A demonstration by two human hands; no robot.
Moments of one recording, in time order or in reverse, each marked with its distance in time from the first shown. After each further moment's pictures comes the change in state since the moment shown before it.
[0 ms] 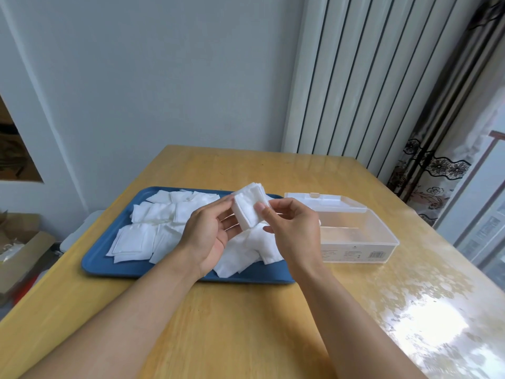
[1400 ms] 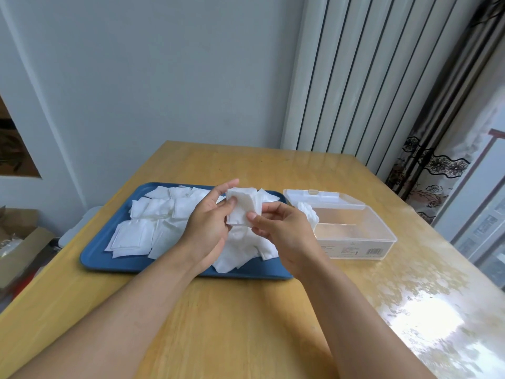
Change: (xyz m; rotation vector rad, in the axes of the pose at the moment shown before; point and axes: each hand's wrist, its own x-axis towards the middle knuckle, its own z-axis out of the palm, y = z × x) left_hand 0.002 -0.006 -0.002 0.164 -0.030 0.113; right_hand 0.000 -0.001 -0.002 0.196 -0.275 0.259
